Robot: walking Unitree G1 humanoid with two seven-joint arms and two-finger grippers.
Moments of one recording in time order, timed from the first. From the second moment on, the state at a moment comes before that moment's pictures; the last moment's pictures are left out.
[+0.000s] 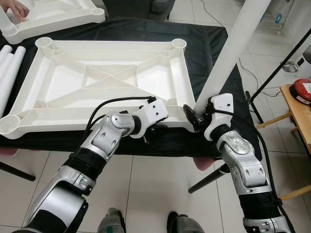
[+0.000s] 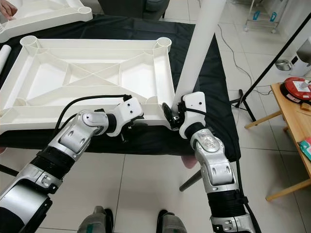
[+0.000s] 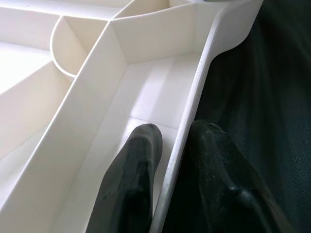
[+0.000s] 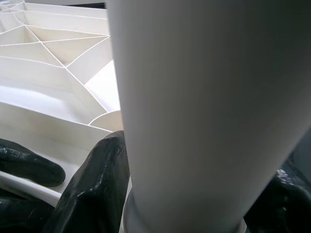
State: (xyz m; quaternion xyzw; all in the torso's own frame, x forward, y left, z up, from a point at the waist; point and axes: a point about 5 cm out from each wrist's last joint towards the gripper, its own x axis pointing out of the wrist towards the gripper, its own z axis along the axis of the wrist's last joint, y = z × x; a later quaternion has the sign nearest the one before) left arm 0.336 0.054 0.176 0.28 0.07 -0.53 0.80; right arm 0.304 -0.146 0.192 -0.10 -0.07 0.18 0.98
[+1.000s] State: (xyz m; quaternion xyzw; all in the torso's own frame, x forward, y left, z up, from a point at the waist) left arm 0.320 0.052 0.175 0.25 0.04 -0.60 0.76; right arm 0.283 -0.167 0.212 -0.20 -0.04 0.39 0.90
